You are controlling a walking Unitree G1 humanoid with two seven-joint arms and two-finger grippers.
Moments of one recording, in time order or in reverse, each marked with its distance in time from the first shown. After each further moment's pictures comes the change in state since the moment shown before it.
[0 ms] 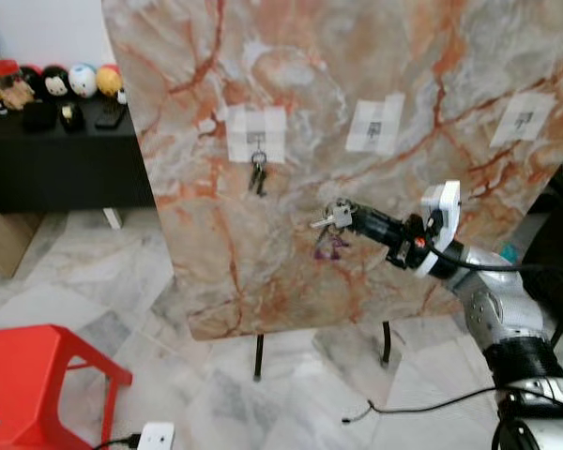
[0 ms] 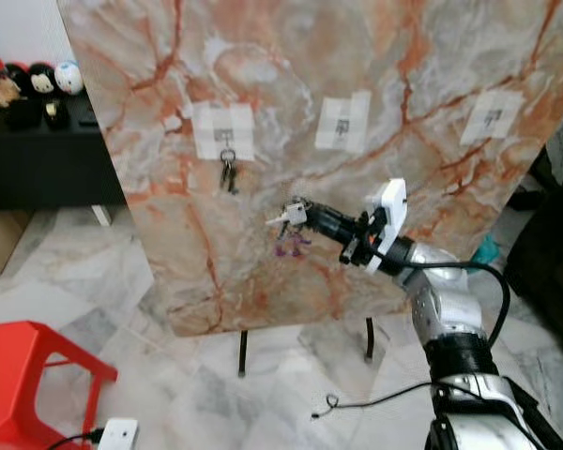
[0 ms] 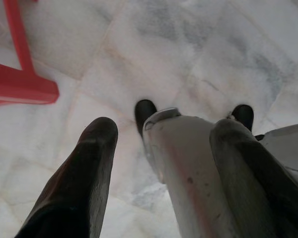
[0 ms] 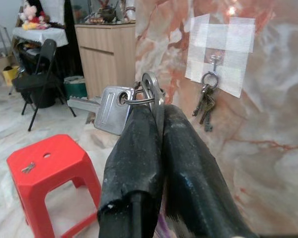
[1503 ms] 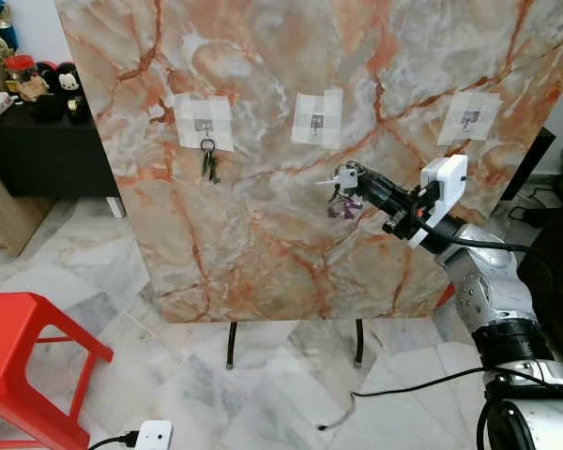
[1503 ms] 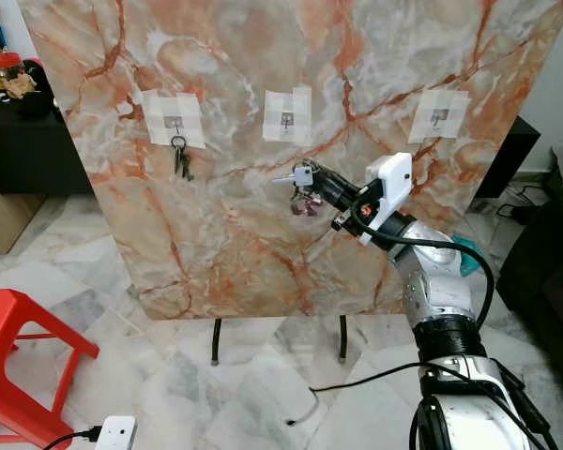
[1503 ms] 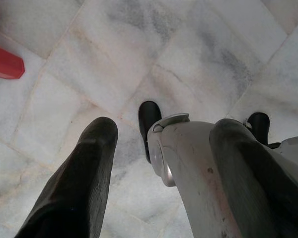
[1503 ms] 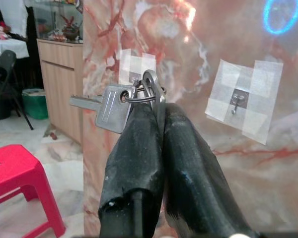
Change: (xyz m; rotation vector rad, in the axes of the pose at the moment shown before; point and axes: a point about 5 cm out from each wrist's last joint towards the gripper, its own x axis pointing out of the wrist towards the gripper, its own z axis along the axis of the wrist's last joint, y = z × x) left arm 0.000 0.004 0.002 -0.010 -0.008 0.010; right arm 0.018 -0.013 0.023 -0.128 -0.071 -0.221
